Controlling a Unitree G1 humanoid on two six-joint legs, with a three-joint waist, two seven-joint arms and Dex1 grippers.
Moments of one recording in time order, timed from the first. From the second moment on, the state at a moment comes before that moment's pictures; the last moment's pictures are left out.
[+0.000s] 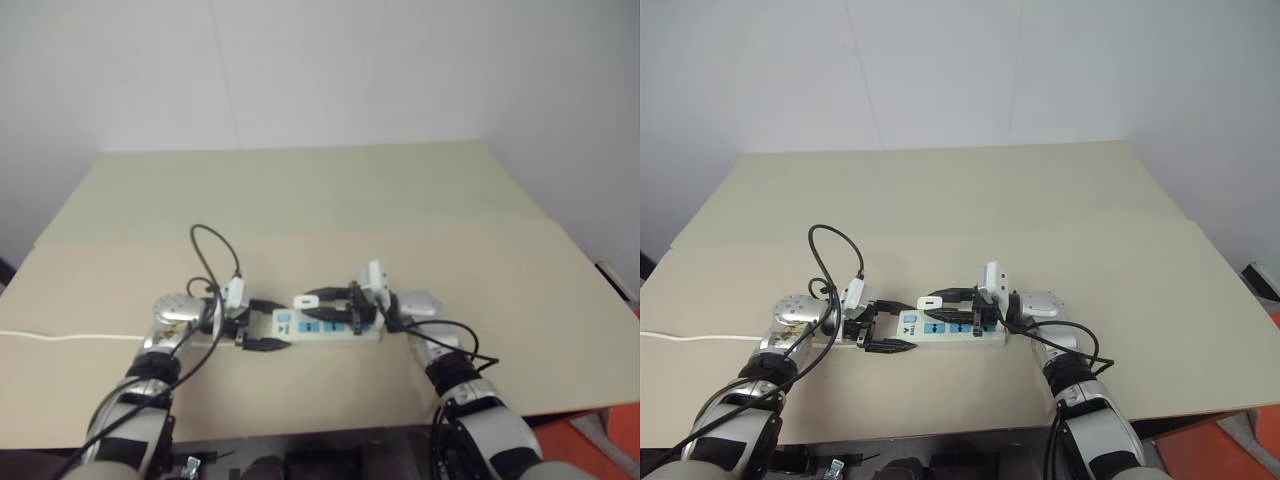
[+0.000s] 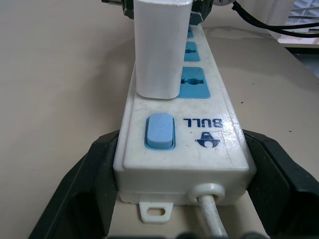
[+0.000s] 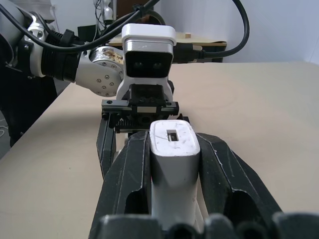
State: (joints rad) left arm -0.60 0.45 -0.10 0.84 -0.22 -0.32 -1.58; right arm -0.62 -0.18 0.17 0.67 0.29 -0.28 1.32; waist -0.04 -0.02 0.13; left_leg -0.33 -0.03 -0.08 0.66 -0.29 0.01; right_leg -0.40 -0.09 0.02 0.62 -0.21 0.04
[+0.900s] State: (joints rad) left arm -0.59 0.45 -0.10 0.84 -0.21 -0.33 -1.57; right arm -0.62 -0.19 0.19 0.65 0.29 -0.19 1.29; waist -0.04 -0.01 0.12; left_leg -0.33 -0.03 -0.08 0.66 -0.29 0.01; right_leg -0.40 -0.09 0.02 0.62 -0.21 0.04
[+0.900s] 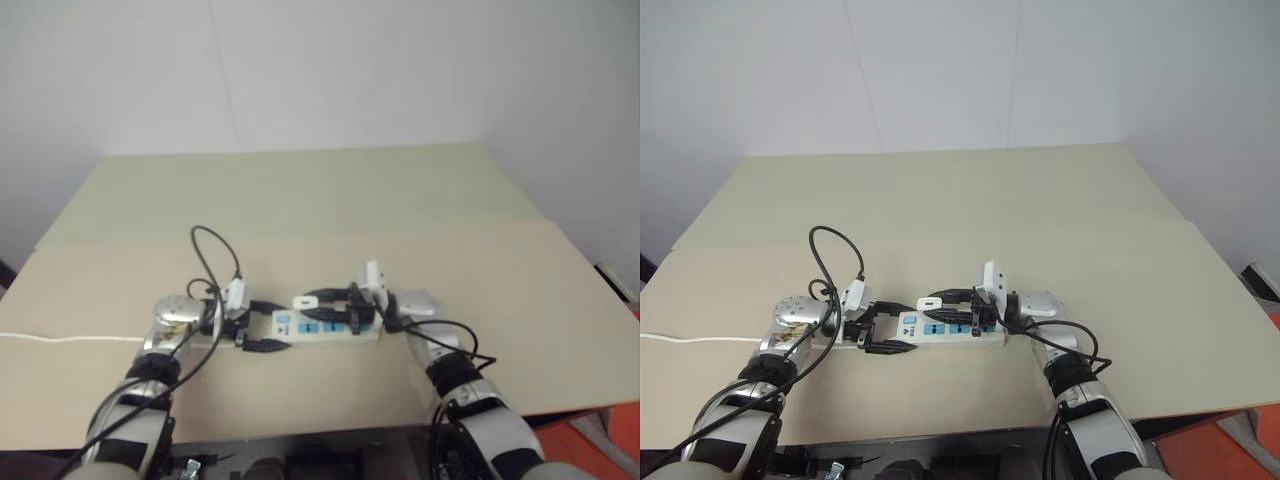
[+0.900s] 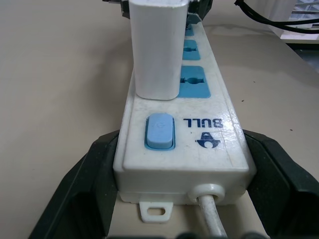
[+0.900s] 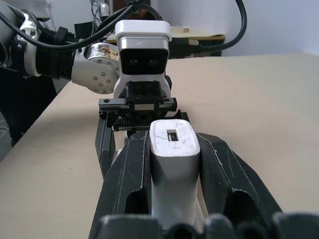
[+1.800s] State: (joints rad) left arm -0.59 0.43 -0.10 0.84 -0.20 -0.33 -1.56; right arm -0.56 -0.24 0.21 0.56 0.24 -0.23 1.24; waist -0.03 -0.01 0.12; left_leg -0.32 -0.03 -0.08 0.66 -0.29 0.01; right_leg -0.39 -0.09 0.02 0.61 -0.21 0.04
